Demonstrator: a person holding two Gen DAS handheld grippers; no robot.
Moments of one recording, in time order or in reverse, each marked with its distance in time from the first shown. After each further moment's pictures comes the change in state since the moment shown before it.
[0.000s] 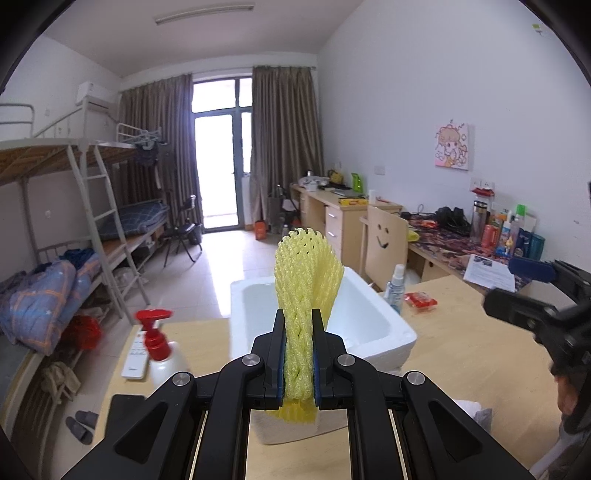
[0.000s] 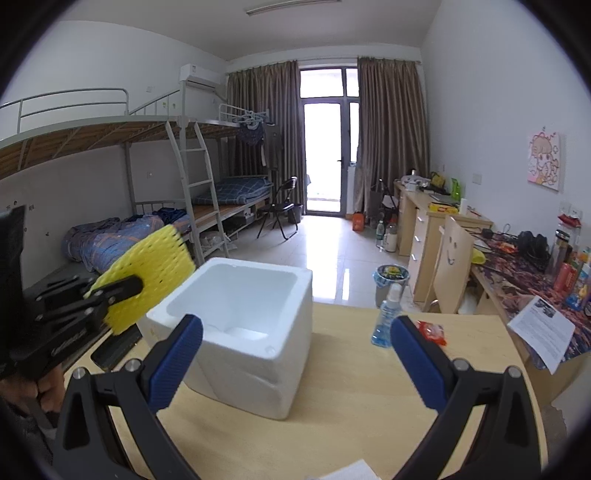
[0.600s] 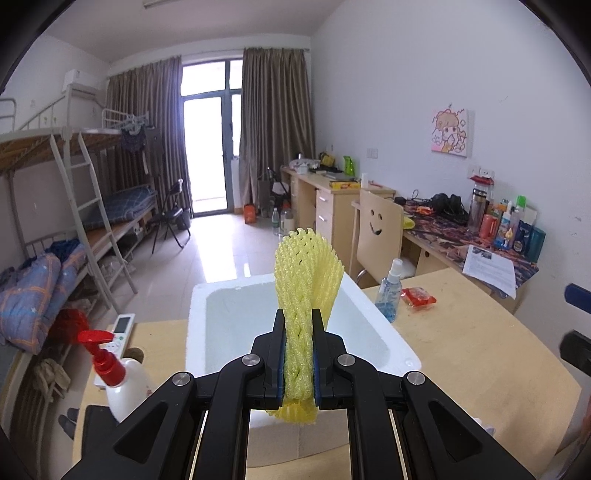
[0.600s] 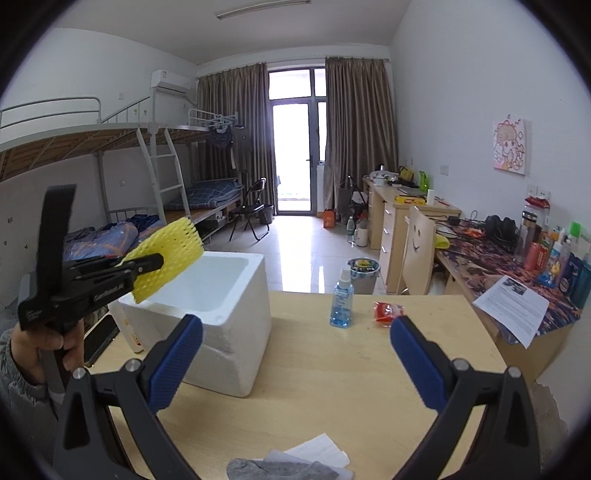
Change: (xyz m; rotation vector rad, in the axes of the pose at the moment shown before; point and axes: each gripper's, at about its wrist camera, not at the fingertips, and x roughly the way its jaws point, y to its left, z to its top) left arm 0.051 -0.008 0.014 0.000 0.078 -0.028; right arm -0.024 -0.035 -0.023 0.052 -0.008 -0.104
